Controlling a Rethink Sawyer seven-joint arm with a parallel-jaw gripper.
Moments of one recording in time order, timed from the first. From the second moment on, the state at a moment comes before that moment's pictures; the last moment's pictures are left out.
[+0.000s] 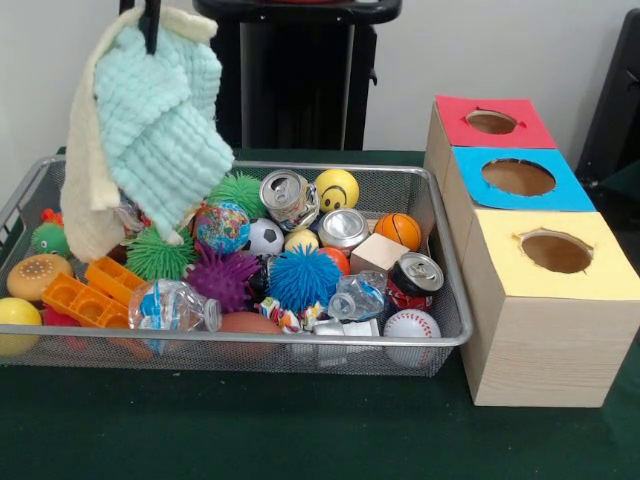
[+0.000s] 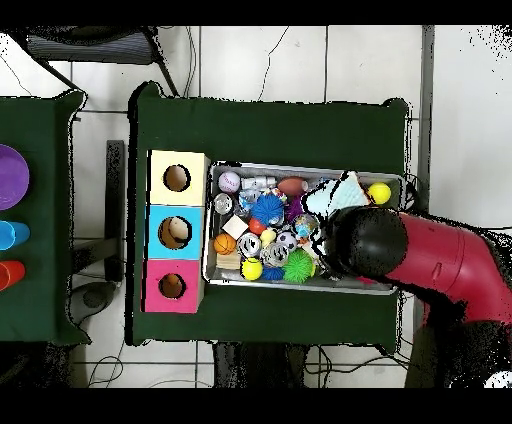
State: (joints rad) arm -0.47 -0.93 0.02 1.59 -0.30 0.87 1.79
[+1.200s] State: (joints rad) arm -0.51 -0.83 0.08 1.58 -0.45 0.80 1.79
